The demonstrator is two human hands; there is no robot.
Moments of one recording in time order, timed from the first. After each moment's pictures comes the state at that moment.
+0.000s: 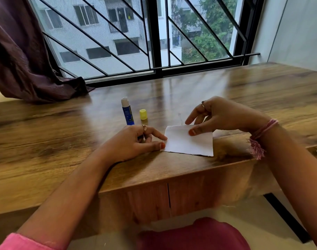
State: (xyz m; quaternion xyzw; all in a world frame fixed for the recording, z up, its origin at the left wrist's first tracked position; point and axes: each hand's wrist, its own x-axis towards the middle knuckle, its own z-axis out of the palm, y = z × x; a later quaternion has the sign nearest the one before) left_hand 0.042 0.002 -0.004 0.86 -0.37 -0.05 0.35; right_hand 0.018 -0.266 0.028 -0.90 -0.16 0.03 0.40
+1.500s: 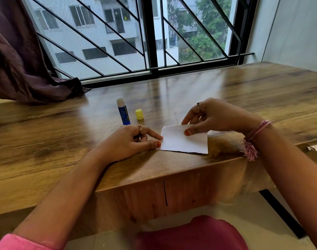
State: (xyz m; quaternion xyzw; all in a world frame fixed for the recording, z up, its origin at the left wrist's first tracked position) left_hand 0.040 0.002 -0.004 0.86 -0.36 -0.06 0.36; right_hand 0.018 -0.269 0.021 -0.91 -0.16 0.02 0.37
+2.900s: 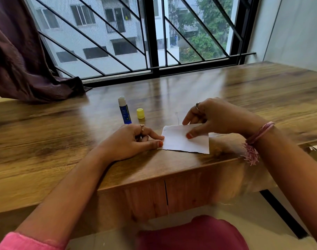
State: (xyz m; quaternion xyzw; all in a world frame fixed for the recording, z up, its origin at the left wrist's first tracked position) left_hand 0.038 0.000 -0.004 0.86 -0.36 -0.05 0.37; right_hand 0.004 -0.257 0.029 -0.95 -0.16 -0.04 0.27
